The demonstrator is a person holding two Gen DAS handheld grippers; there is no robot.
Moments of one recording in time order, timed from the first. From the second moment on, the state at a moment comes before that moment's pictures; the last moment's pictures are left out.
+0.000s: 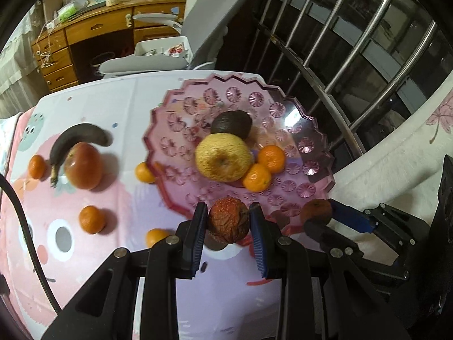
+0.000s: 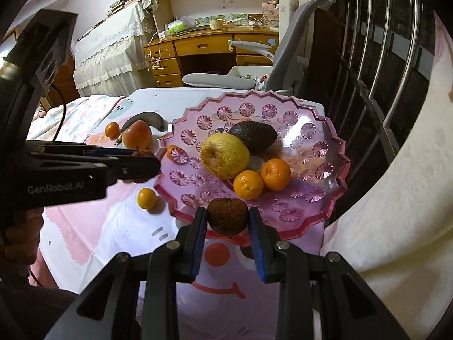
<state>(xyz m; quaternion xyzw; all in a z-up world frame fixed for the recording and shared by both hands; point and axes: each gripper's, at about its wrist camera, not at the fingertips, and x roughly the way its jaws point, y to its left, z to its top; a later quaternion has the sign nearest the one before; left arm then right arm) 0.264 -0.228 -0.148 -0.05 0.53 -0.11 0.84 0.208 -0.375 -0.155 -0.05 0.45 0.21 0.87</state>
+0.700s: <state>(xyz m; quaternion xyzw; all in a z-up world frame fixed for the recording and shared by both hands) 0.259 -0.222 -0.151 -0.08 0.54 -0.09 0.83 0.224 -0.385 -0.165 -0.01 0.47 0.19 0.86</state>
